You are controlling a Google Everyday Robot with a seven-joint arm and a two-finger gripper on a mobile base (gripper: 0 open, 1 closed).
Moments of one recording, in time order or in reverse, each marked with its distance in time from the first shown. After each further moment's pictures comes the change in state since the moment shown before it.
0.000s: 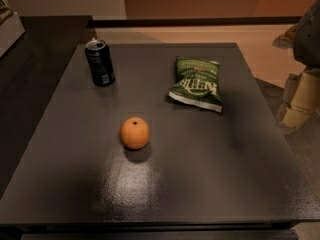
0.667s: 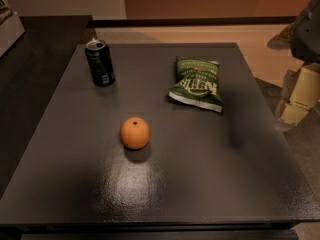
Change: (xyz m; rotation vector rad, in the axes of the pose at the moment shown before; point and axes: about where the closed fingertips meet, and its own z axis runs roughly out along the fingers) arm -0.005 -0.001 0.002 -0.061 -0.032 -0.007
